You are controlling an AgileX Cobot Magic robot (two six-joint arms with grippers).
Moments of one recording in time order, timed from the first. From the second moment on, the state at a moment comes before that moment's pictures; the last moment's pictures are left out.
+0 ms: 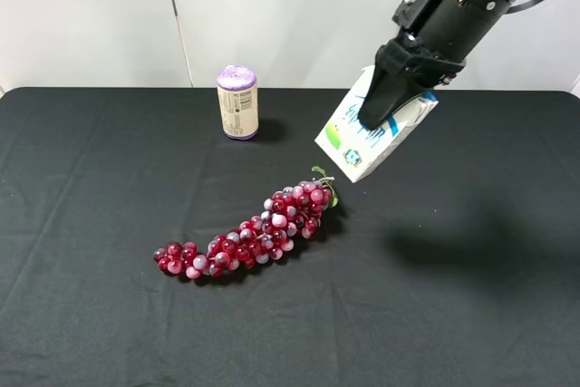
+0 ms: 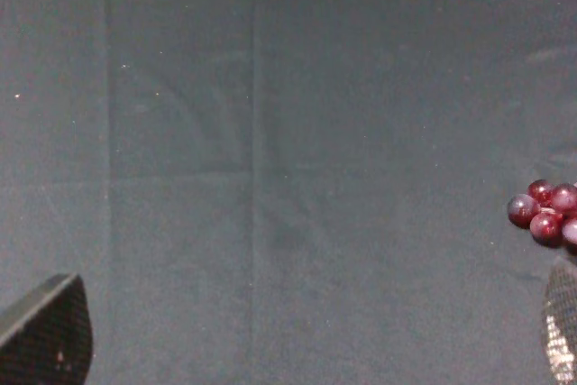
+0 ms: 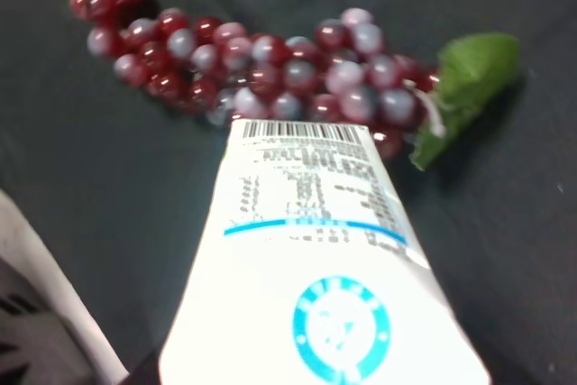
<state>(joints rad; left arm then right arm) 0.01 0.00 -0.49 0.02 1.06 0.02 0.42 1.62 -1.38 0.46 1.21 -0.55</state>
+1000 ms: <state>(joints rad) 0.01 0.00 -0.49 0.02 1.06 0.02 0.51 1.56 -1.38 0.59 1.20 -0.99</state>
